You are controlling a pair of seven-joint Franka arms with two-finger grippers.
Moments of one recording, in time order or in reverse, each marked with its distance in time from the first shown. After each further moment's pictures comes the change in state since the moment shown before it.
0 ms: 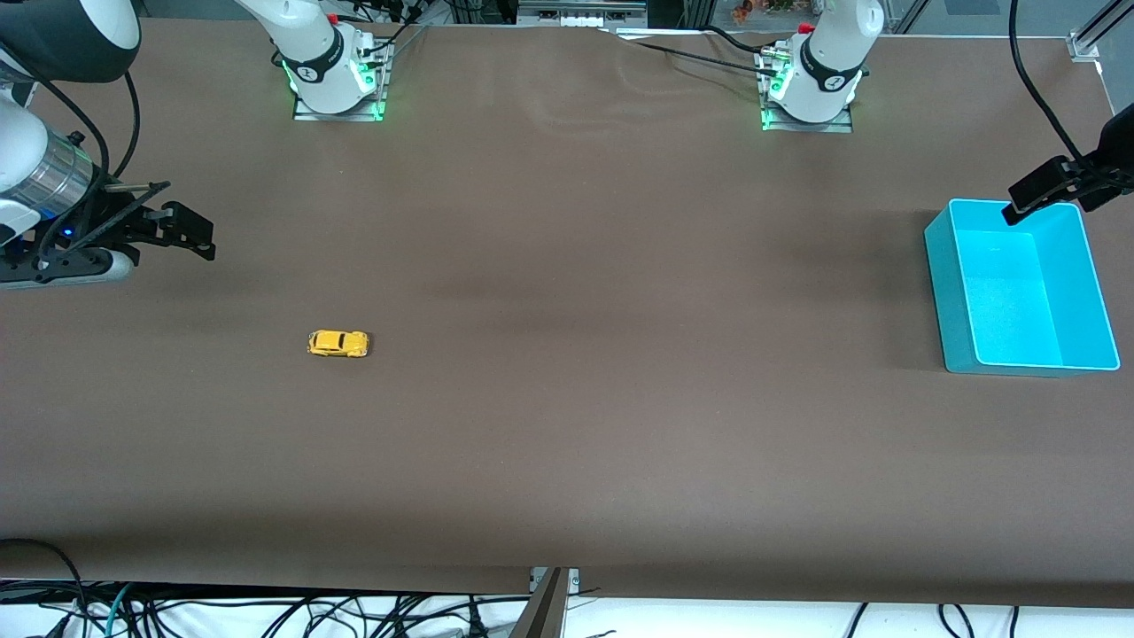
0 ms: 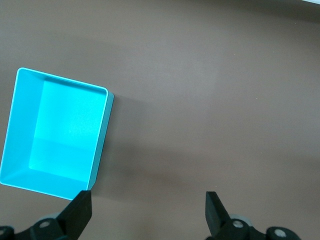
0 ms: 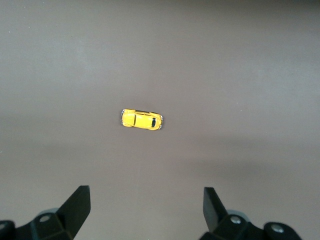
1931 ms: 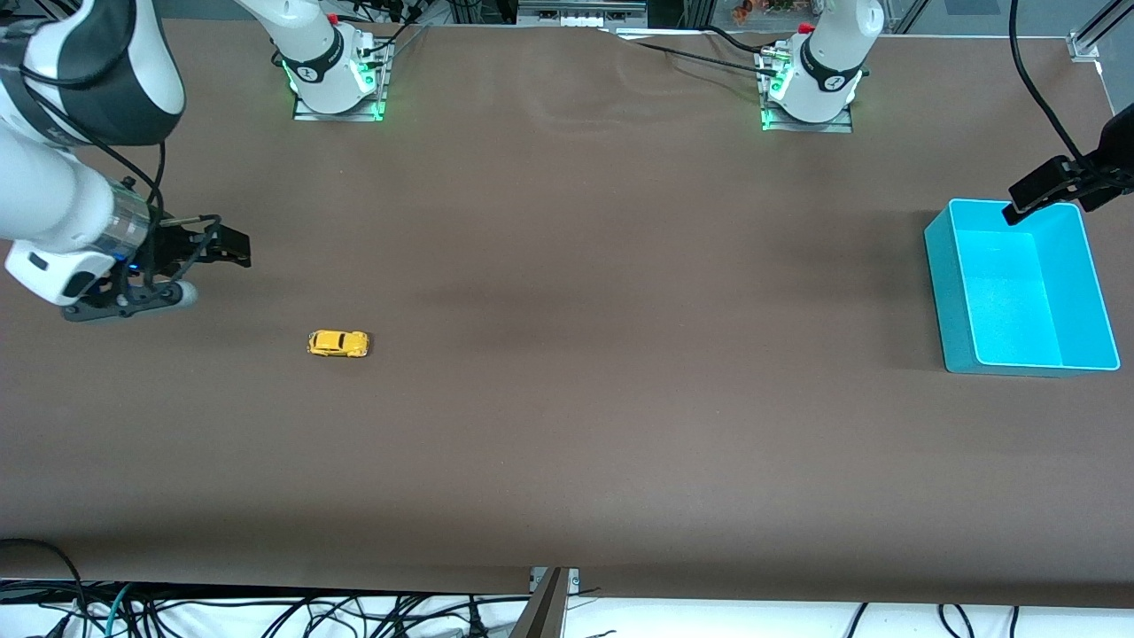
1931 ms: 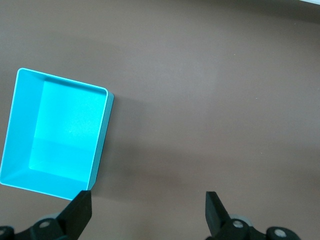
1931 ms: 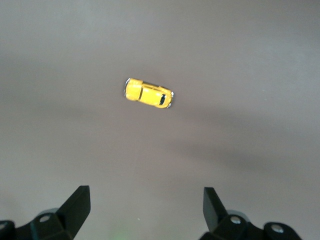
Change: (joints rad) left arm 0.000 0.000 0.000 0.001 0.000 0.000 0.000; right arm 0.016 0.116 0.013 -0.002 -0.005 -0.061 -0.169
